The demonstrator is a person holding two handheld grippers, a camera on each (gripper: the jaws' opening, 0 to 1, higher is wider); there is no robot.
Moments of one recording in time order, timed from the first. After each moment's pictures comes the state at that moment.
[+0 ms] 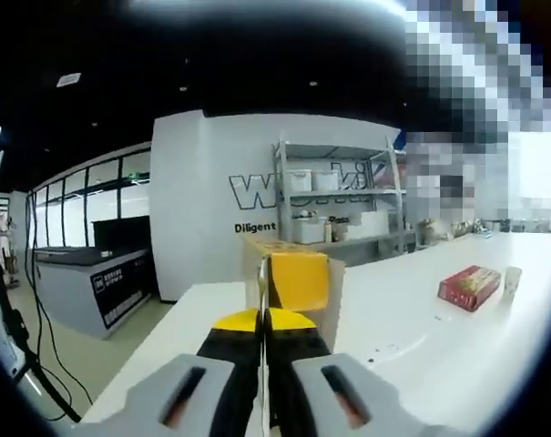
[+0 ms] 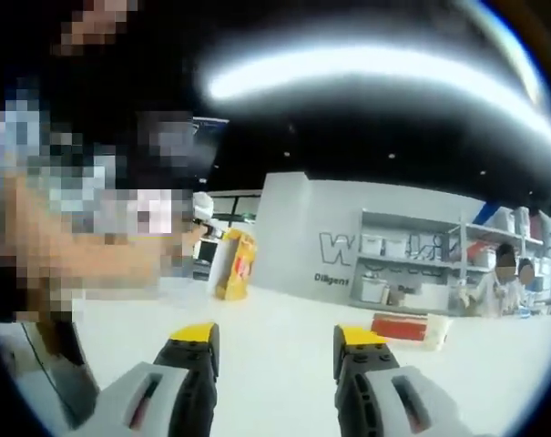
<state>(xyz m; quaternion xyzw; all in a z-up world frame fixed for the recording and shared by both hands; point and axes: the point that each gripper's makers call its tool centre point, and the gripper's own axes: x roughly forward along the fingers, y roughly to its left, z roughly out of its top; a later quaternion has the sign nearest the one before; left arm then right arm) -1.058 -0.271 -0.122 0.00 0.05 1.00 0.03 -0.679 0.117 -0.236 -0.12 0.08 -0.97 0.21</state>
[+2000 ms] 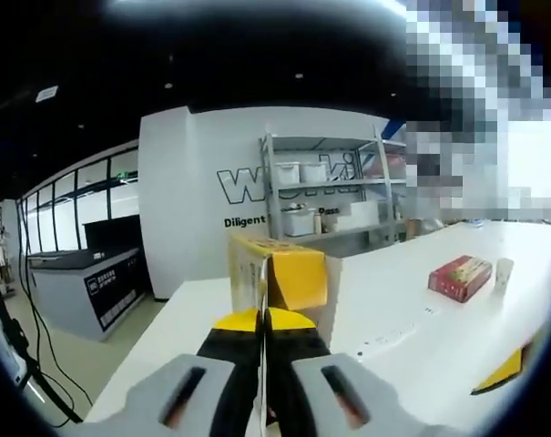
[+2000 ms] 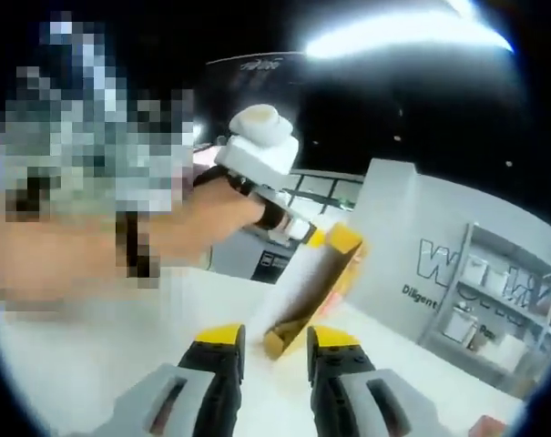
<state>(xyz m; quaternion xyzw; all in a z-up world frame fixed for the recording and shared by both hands) -1.048 -0.262 -0.123 -0.02 0.06 1.00 0.05 -0.921 -0.154 -0.202 -0.06 0.22 -0.89 0.39</state>
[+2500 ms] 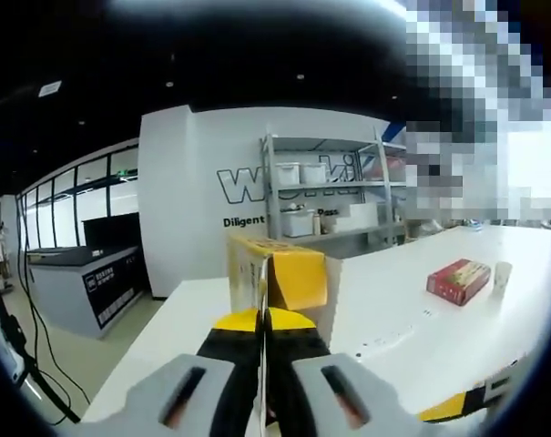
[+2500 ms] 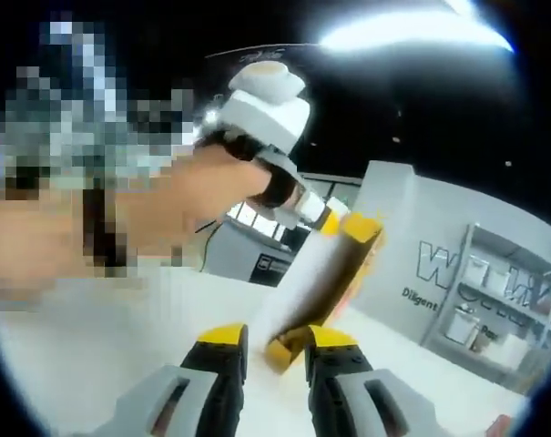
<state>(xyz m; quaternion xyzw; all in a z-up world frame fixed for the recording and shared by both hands) -1.038 -0.258 -0.126 -0.02 0.05 1.00 0.05 -0.953 -0.190 -0.226 -0.08 0.20 -0.90 0.39</state>
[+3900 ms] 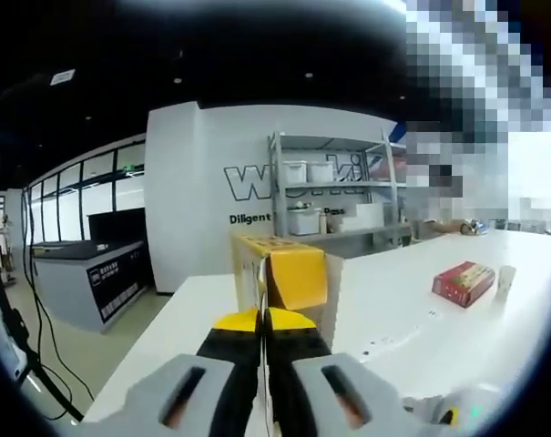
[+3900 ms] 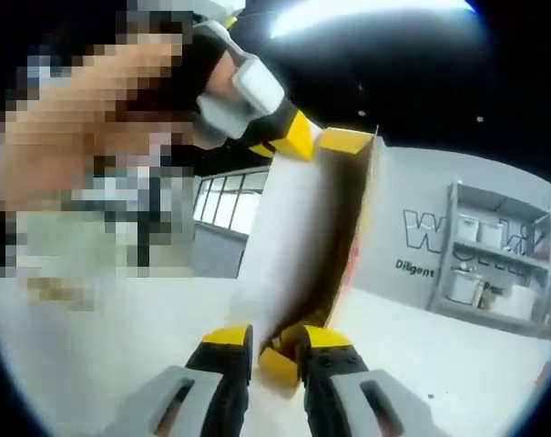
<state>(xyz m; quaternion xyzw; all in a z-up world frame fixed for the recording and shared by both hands) -1.058 -0.280 -0.124 -0.02 0.04 1.00 0.04 -1.034 -0.238 -0.263 -0.04 0.14 -0.93 0.34</state>
